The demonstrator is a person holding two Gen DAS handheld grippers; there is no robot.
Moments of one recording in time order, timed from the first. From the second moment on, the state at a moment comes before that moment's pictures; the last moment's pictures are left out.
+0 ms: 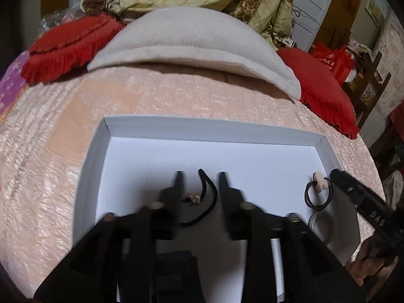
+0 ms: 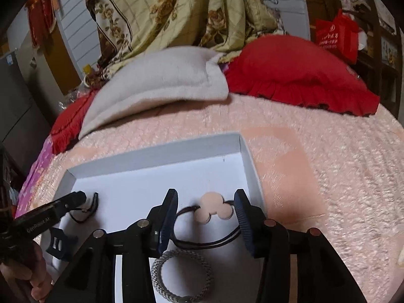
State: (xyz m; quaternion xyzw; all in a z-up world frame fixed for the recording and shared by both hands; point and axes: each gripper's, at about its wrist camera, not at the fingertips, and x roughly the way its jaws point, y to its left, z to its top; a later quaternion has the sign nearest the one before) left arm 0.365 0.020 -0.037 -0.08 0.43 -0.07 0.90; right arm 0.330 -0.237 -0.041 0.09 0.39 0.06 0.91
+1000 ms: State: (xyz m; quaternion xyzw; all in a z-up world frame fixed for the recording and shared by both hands) left arm 0.207 0.093 -0.055 -0.03 0.45 -0.06 0.89; right arm 0.128 -0.283 -0.043 0.02 0.41 0.04 0.91
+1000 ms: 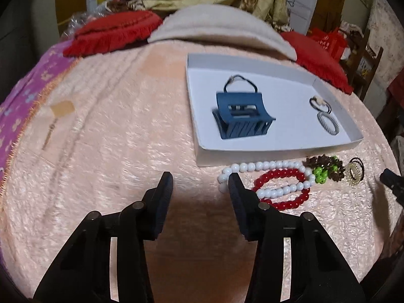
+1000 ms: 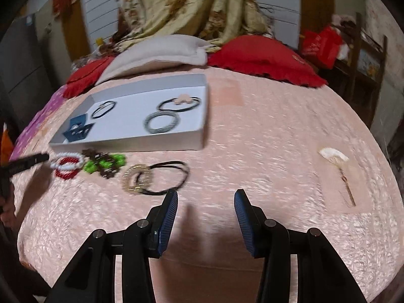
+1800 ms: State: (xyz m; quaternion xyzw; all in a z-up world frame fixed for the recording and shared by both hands) left arm 0.203 0.088 -0.042 0.00 0.43 -0.07 0.90; right arm 0.177 -0.222 -0.071 -0.02 0.43 0.16 0.89
